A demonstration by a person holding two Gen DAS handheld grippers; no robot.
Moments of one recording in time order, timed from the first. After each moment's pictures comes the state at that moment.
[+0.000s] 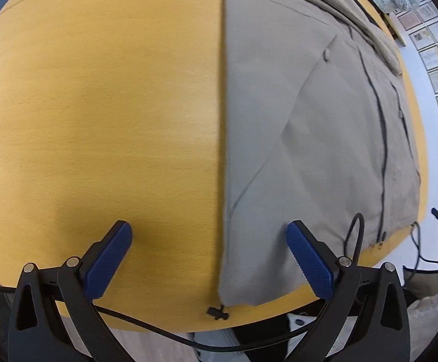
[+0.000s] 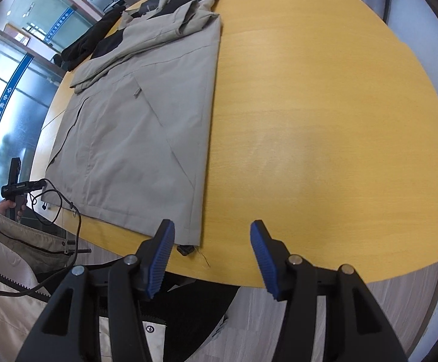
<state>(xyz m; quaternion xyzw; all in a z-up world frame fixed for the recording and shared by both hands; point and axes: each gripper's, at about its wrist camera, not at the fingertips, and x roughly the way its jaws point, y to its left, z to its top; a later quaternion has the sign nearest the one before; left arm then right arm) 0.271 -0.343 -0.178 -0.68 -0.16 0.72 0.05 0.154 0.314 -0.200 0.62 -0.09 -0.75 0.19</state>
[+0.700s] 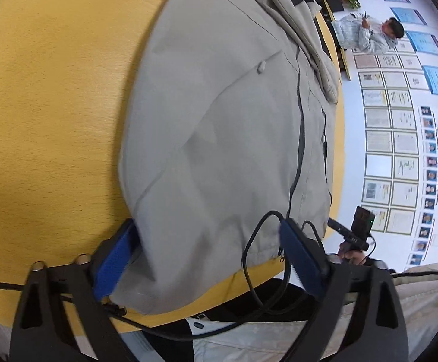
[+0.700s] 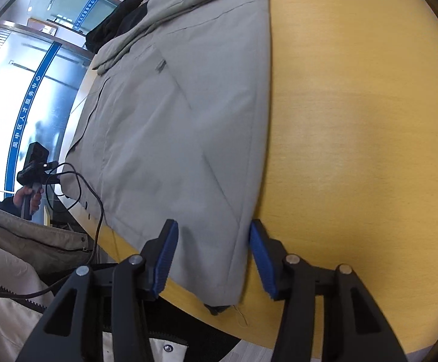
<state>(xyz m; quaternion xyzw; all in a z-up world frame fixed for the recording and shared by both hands) 0.320 -0.359 -0.176 -0.65 -0.36 0.65 0.15 0.111 0.259 -0.271 0.64 -0.14 -0.70 0.29</state>
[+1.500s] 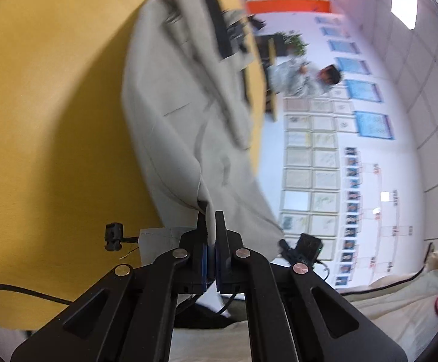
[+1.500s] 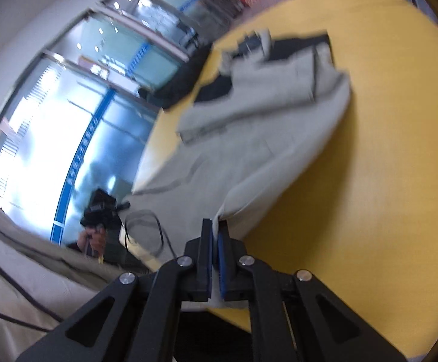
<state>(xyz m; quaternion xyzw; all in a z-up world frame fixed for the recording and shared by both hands) 0.294 -0.378 -0.127 -0.48 -0.54 0.64 0.25 0.085 0.219 -0.102 0.48 -0.24 -0.76 0.35</state>
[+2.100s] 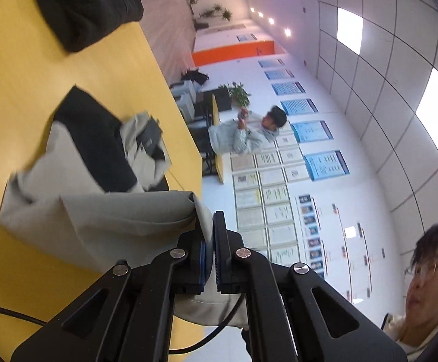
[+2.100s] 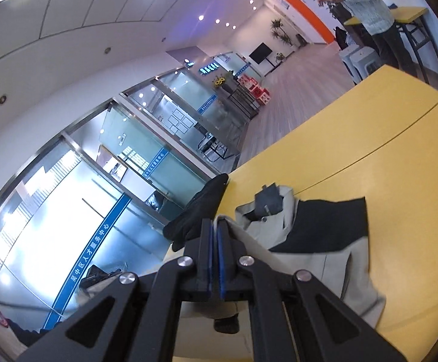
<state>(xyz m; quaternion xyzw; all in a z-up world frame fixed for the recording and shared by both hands) 0.024 -0.354 -0.046 -0.34 -0.57 0.71 0.24 -0.192 0.219 -0.073 0.30 -0.33 -0.84 0.32</state>
